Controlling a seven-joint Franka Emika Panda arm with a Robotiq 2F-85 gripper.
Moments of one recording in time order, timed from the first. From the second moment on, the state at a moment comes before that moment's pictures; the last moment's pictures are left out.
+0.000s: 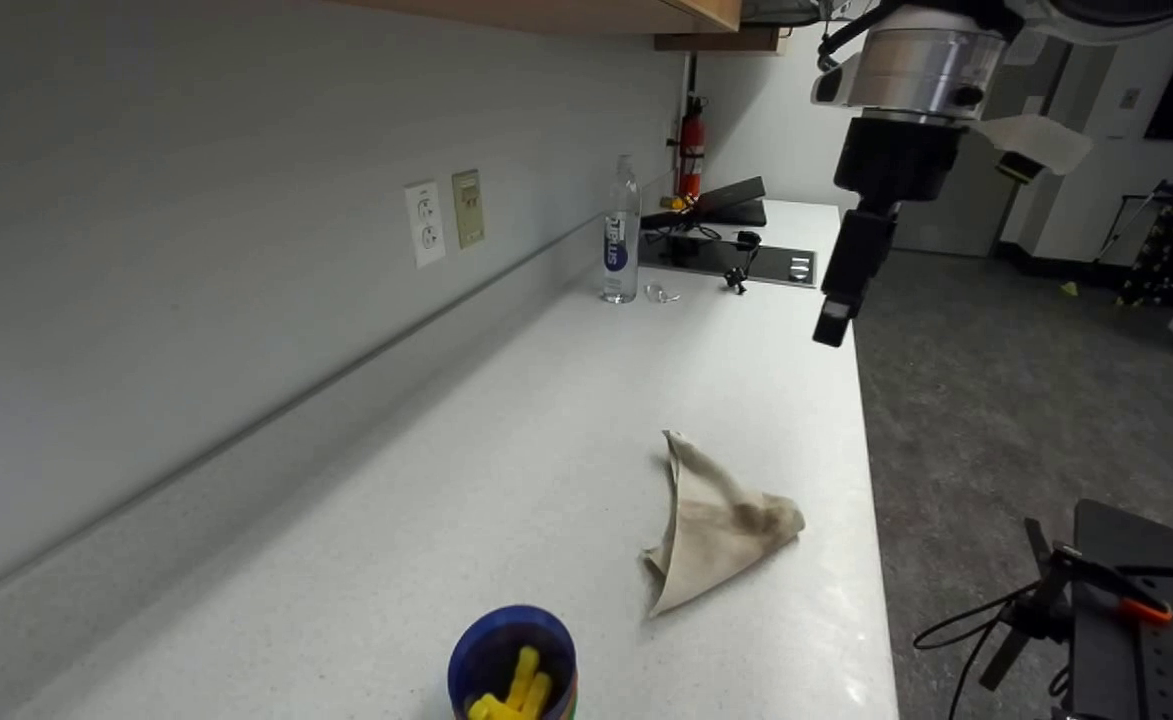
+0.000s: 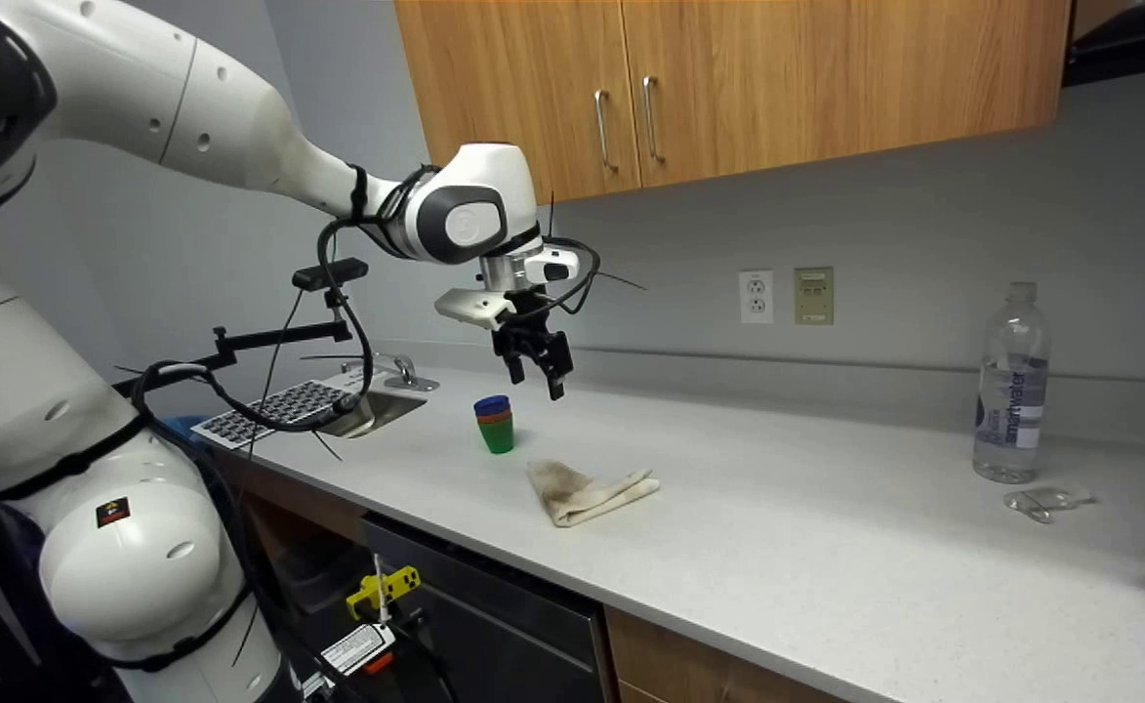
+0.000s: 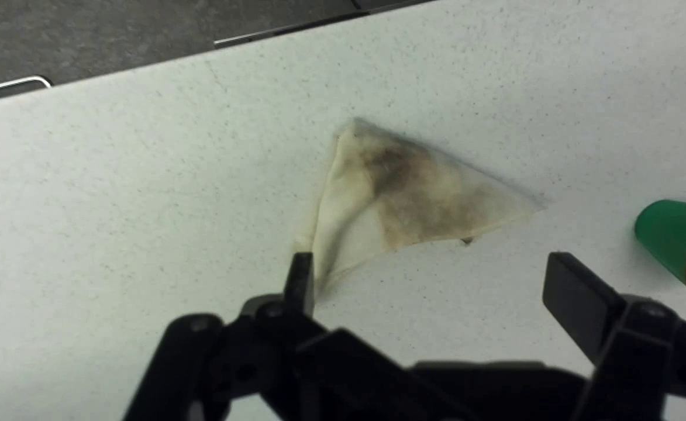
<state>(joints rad) 0.11 -0.27 0.04 -2.39 0.12 2.19 -0.04</state>
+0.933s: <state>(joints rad) 0.11 -0.08 0.04 -2.33 0.19 2.30 -0.12</state>
